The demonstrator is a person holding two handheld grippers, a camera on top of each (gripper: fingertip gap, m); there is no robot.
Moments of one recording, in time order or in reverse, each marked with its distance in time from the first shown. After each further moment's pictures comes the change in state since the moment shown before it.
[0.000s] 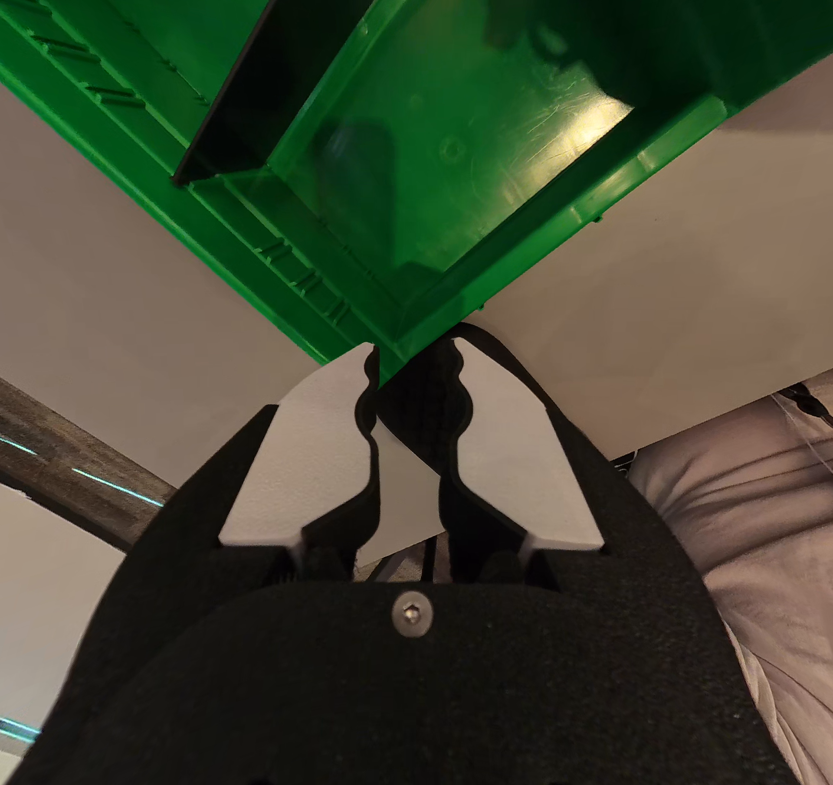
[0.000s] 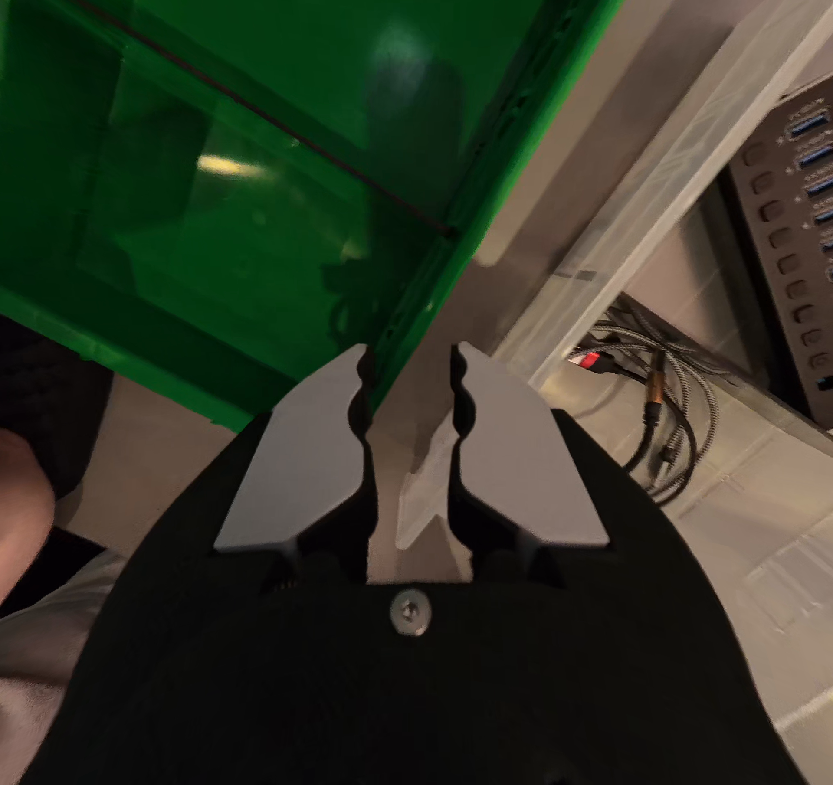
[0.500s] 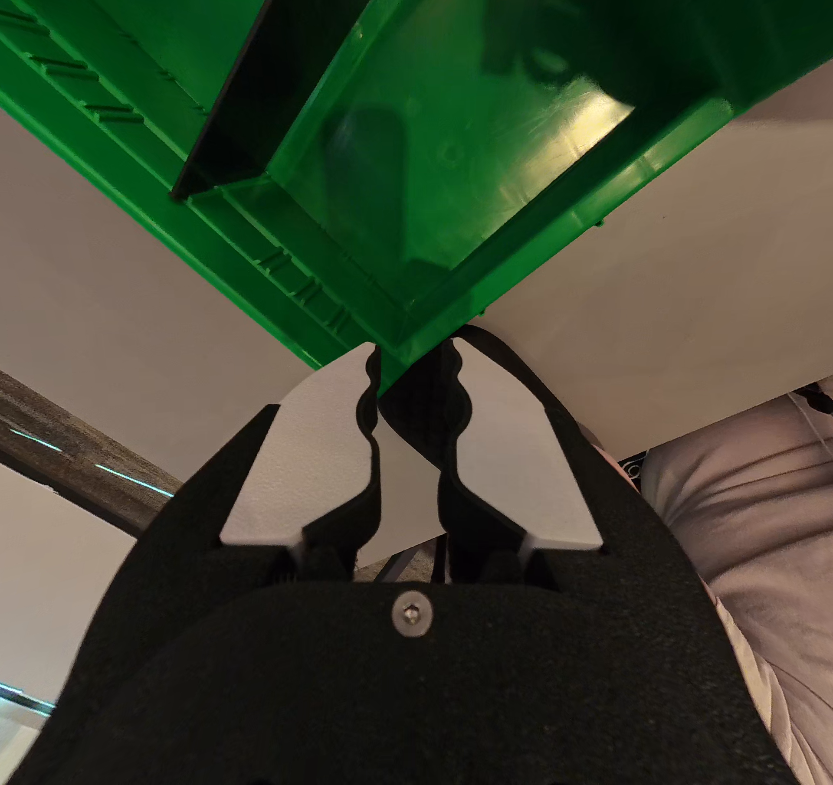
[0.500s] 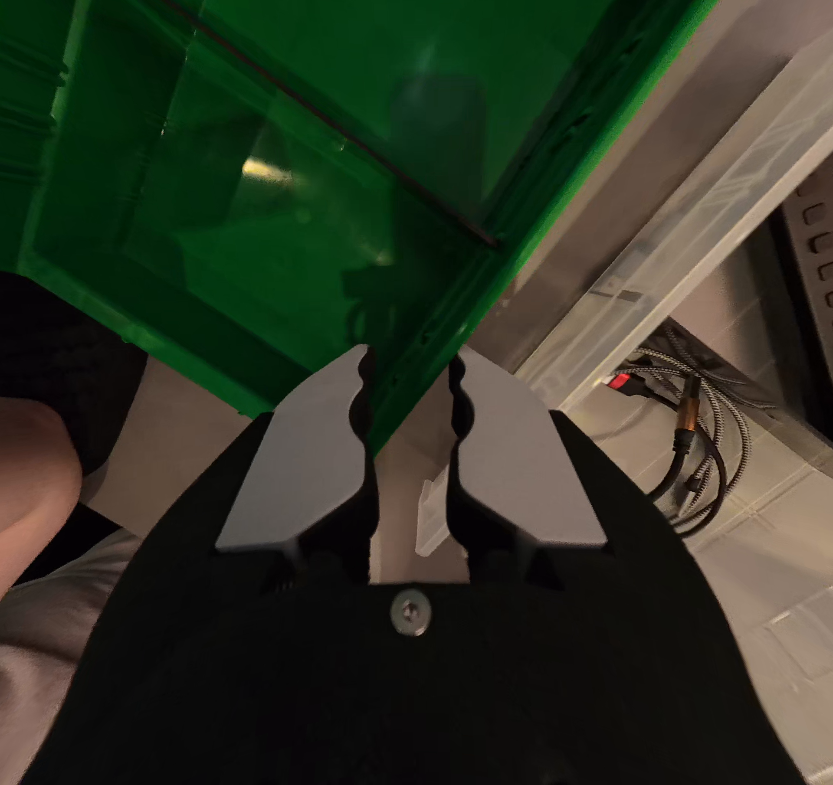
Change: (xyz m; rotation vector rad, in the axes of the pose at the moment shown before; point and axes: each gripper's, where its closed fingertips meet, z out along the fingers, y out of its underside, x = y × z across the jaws) left arm 0.001 -0.003 0.003 -0.020 -0.019 0.029; right arm -0.015 -0.003 0.000 0.017 -0.060 -0.049
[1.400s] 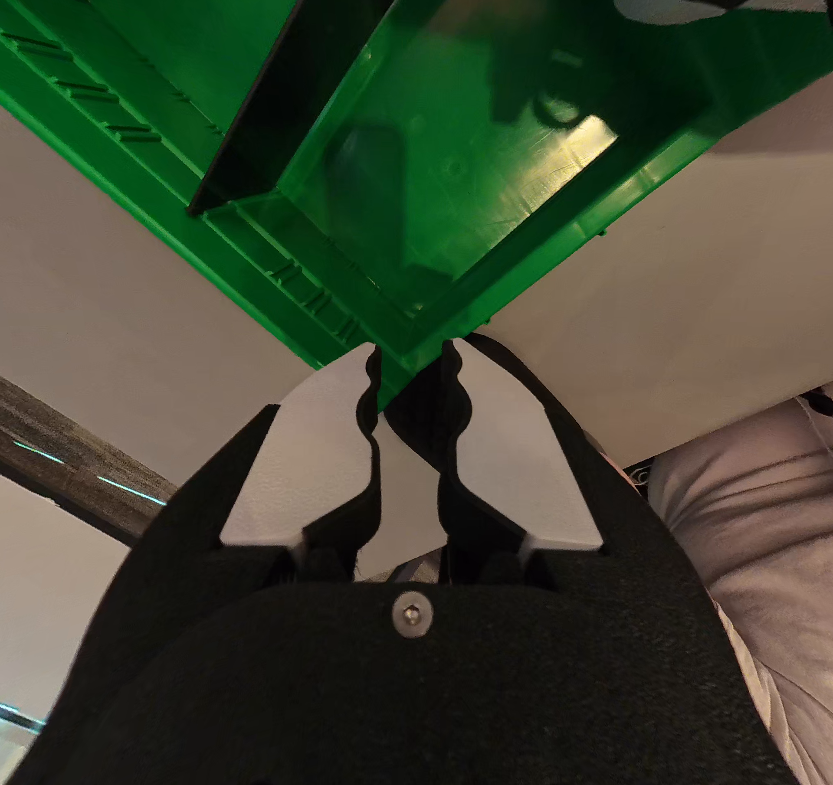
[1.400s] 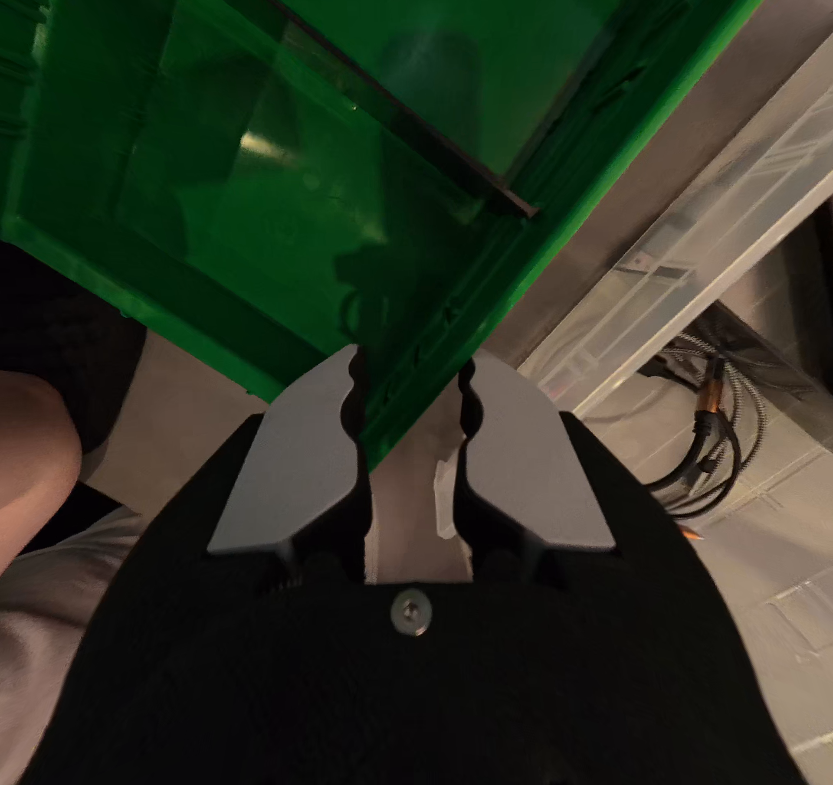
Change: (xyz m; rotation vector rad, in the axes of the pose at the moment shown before) left arm -0.005 -0.004 -0.002 0.027 0.001 0.009; right arm -0.009 0.012 0.001 -0.061 0.013 -0.017
